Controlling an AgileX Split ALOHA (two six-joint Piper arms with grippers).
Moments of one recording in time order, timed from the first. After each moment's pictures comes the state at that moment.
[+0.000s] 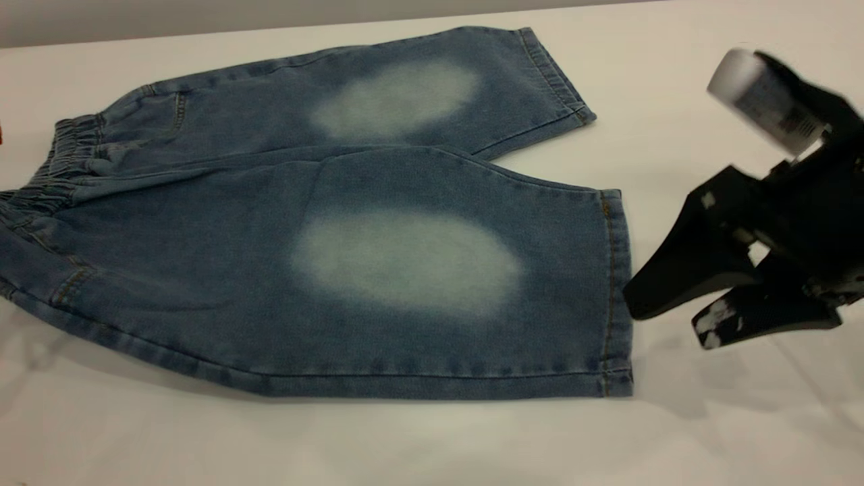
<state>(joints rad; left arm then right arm) 0.18 1.74 -0.66 -0.08 0.12 -0.06 0.12 1.94 -0.57 1.39 0.72 -1.29</state>
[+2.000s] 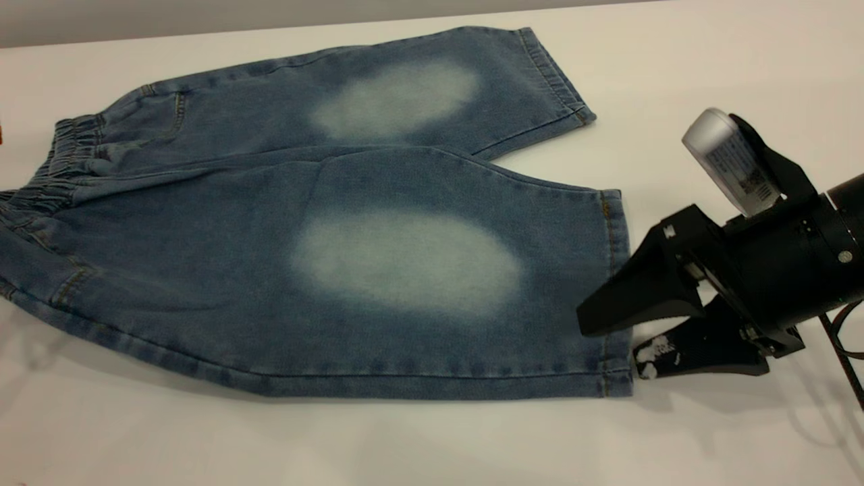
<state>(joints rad) 0.18 1.74 -0.66 -0.08 0.12 -0.06 0.12 2.17 -0.57 1.71 0.89 -1.57</state>
